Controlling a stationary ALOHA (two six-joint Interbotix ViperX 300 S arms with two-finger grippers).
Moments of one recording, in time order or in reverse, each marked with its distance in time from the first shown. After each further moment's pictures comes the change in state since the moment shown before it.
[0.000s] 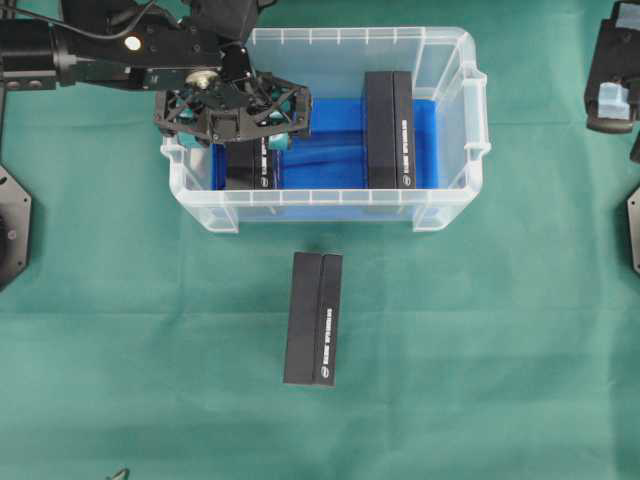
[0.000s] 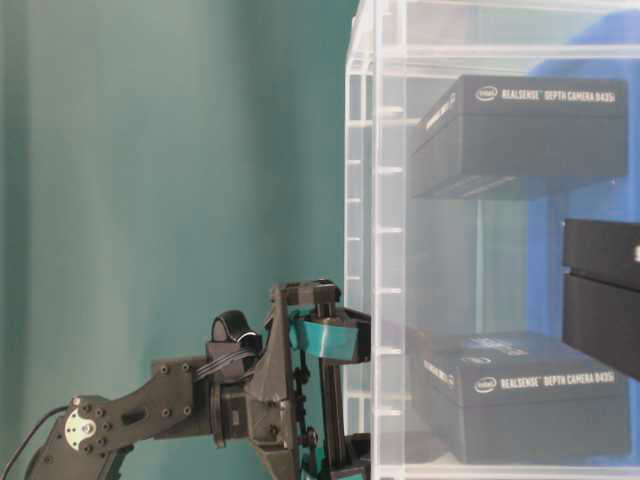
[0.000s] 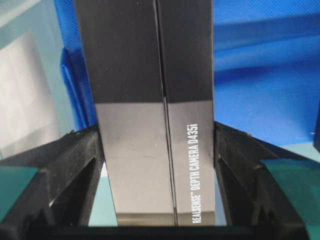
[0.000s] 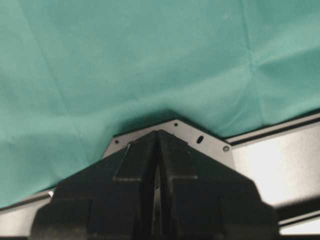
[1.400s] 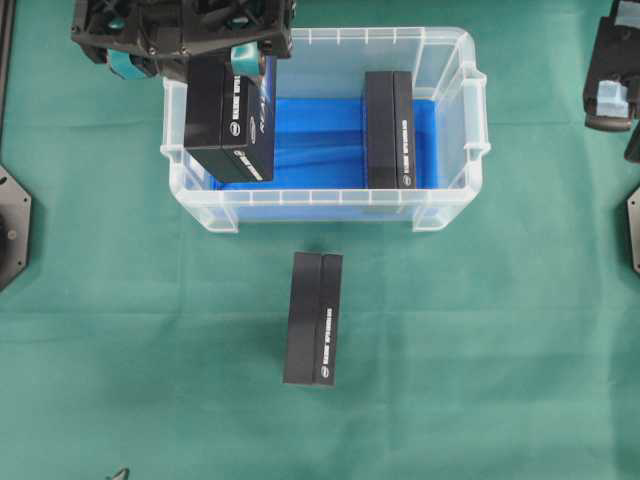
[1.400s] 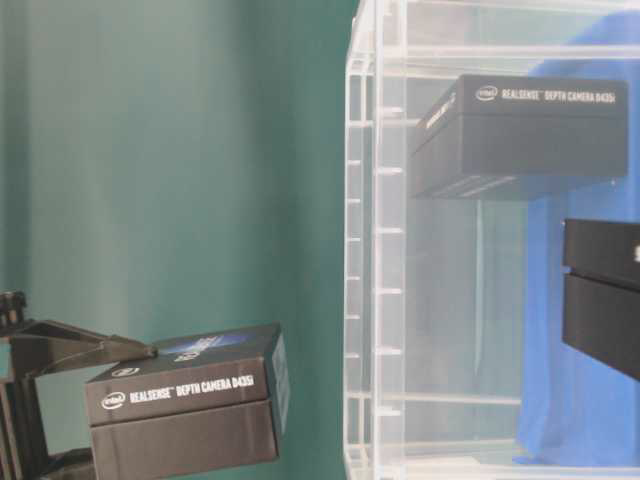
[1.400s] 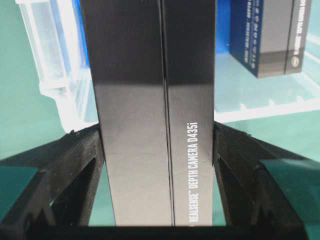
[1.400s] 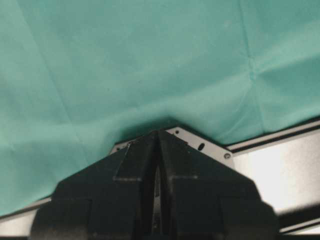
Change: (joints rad) left arm -0.008 -0.123 -0.474 -0.005 0.483 -0.003; right arm 0.000 0.000 0.000 -0.002 -0.029 0.005
